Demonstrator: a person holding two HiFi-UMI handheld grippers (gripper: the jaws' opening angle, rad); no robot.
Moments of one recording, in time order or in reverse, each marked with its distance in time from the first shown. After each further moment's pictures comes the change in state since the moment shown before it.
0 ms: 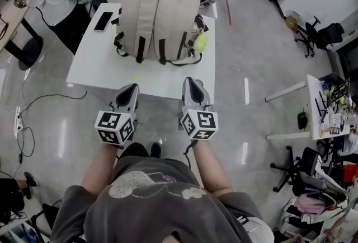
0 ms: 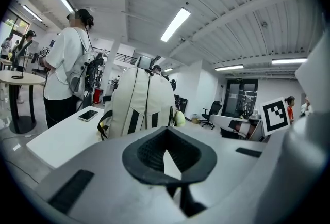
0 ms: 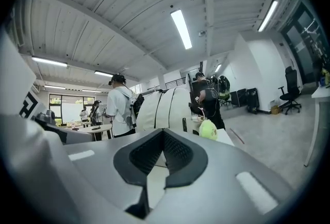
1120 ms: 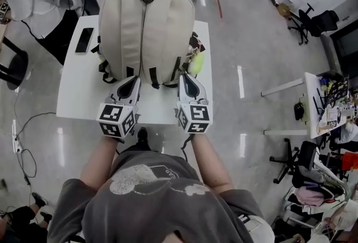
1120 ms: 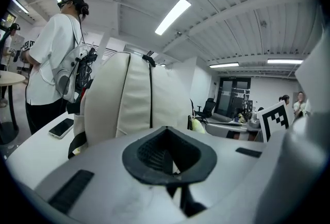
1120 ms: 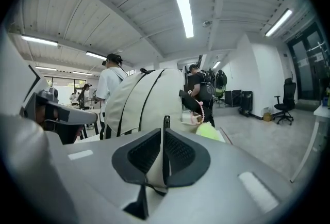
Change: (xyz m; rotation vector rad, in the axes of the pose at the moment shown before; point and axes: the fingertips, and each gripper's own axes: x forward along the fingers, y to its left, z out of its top) left arm 0.164 0.058 0.040 0.030 0.037 -0.103; right arm 0.144 -0.067 -0.016 -0.099 0.128 -0.097
